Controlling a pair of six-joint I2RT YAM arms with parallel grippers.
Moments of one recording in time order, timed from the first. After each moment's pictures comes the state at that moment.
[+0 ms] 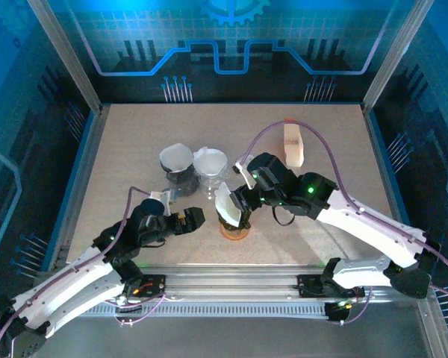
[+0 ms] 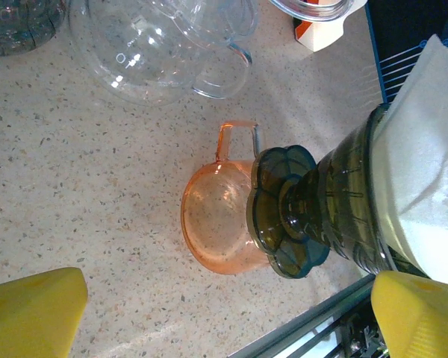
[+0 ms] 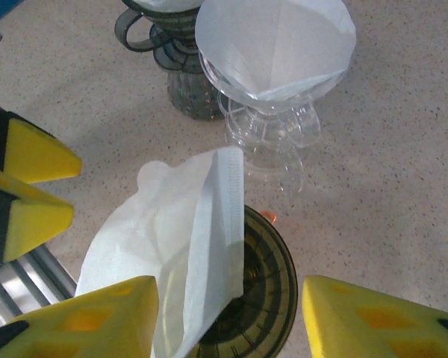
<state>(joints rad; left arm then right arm) -0.71 0.60 0.46 -0.44 0.07 -0.92 0.95 1.24 1.26 -0.82 0.11 0.24</state>
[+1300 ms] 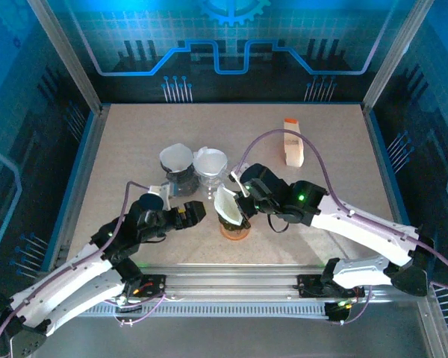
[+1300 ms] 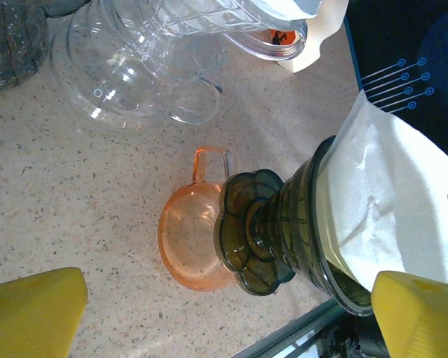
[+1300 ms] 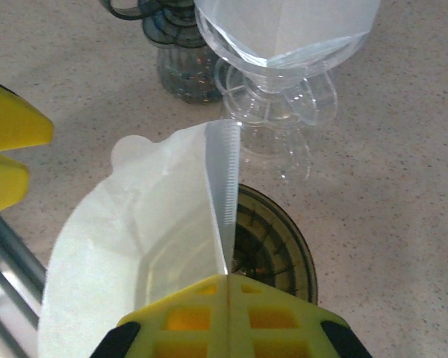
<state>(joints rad) -0.71 0.65 0.54 -0.44 0.05 -0.92 1.01 1.25 1.18 -0.77 0.20 0.27</state>
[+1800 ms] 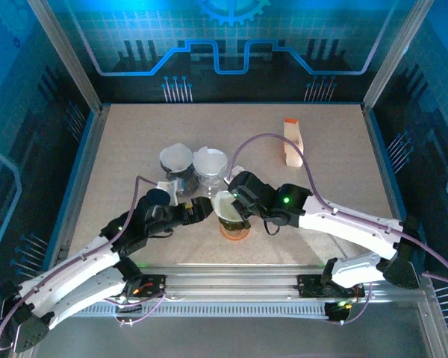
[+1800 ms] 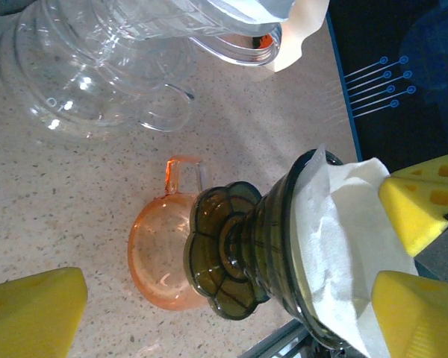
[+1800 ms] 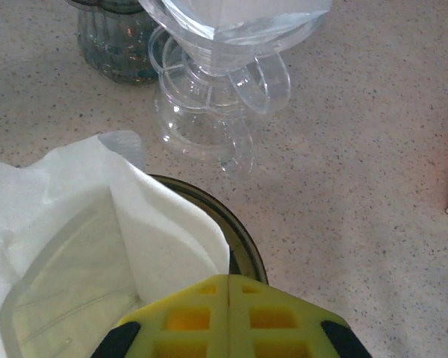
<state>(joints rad) -0.71 0.76 0.54 -0.29 0.10 -0.93 1.05 1.33 1.16 -0.78 0.41 0.23</state>
